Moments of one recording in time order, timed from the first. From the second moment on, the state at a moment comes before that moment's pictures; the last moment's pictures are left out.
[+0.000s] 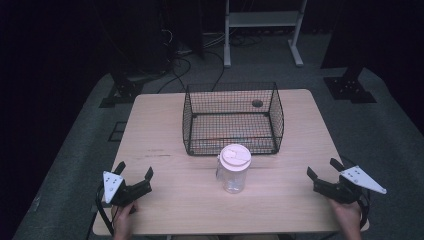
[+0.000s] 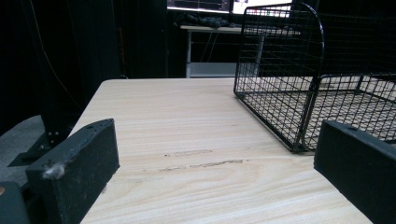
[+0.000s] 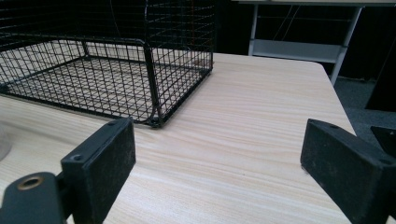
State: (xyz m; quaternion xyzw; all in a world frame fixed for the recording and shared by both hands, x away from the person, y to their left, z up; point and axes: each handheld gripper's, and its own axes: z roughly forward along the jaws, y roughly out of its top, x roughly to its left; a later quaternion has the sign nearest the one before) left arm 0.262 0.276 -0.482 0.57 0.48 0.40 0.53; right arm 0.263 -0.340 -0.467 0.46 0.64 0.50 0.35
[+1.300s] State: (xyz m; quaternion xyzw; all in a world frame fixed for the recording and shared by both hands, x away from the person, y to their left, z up) left arm 0.261 0.276 -0.482 0.57 0.47 0.40 0.53; right arm 0.256 -0.304 -0.450 0.40 0.68 0.51 0.33
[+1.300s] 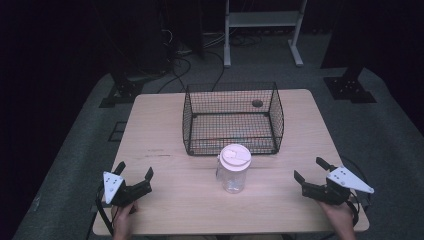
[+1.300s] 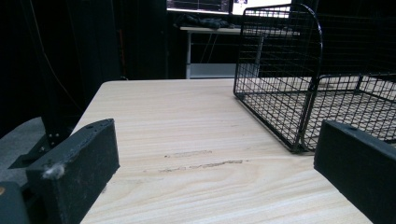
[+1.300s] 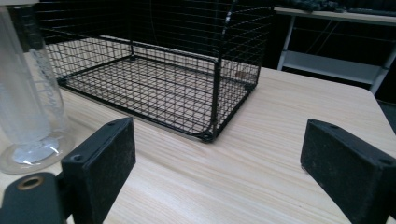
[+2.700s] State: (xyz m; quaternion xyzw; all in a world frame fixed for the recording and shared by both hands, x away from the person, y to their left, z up) left arm 0.260 0.275 -0.483 0.57 0.47 0.40 0.53; right arm 0.251 -0.236 -0.436 0.30 0.74 0.52 0.29
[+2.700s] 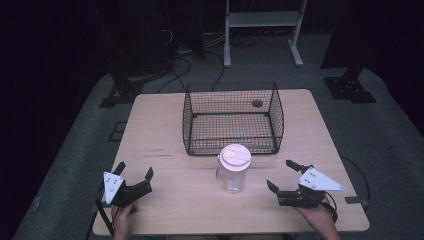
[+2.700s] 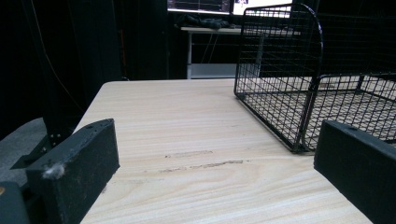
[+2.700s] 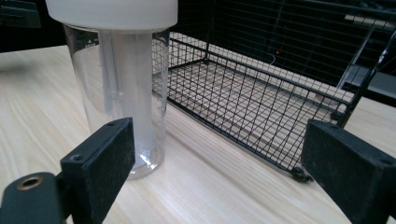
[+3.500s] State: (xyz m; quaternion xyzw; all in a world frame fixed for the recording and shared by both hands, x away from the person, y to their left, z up) left arm 0.260 0.275 -0.482 0.57 0.47 0.40 0.53; right arm 0.254 -0.185 -0.422 0.24 0.75 0.56 0.25
